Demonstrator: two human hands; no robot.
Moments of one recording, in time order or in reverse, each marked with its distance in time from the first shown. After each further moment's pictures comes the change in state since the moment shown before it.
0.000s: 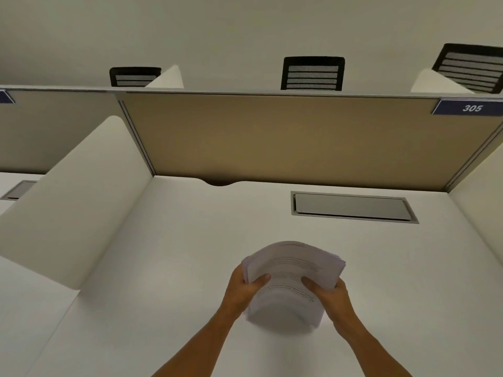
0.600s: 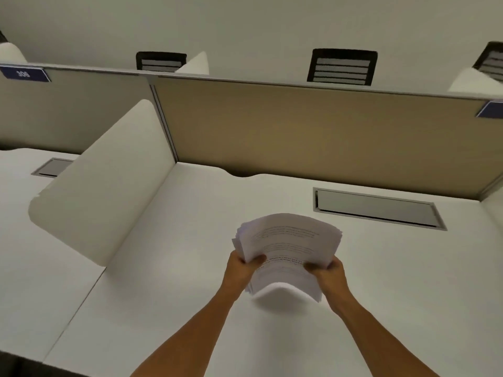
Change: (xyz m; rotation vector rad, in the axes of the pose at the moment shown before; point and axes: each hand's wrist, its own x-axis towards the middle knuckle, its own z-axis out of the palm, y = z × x) left_hand 0.009 -0.003 -0.064 -0.044 0.163 -0.087; right_hand 0.032 -0.012 0.069 -0.094 0.021 0.033
